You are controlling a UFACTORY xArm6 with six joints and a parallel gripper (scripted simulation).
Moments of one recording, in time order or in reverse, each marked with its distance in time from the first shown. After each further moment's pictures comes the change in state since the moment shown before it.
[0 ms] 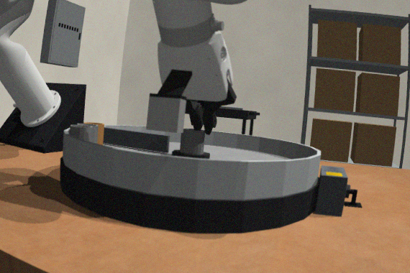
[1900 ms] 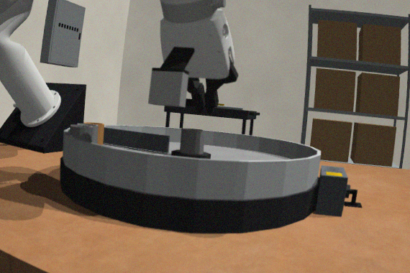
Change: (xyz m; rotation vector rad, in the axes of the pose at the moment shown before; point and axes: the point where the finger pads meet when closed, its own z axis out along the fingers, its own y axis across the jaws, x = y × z) arm -0.021 0.000 -0.025 0.000 0.000 0.000
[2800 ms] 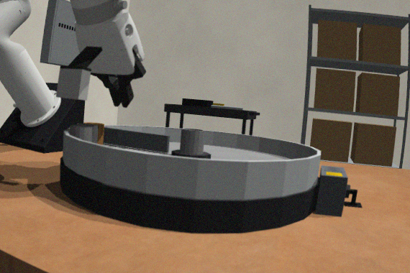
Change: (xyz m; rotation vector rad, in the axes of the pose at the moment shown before) arm 0.014 0.148 -0.010 -0.025 -0.002 0.000
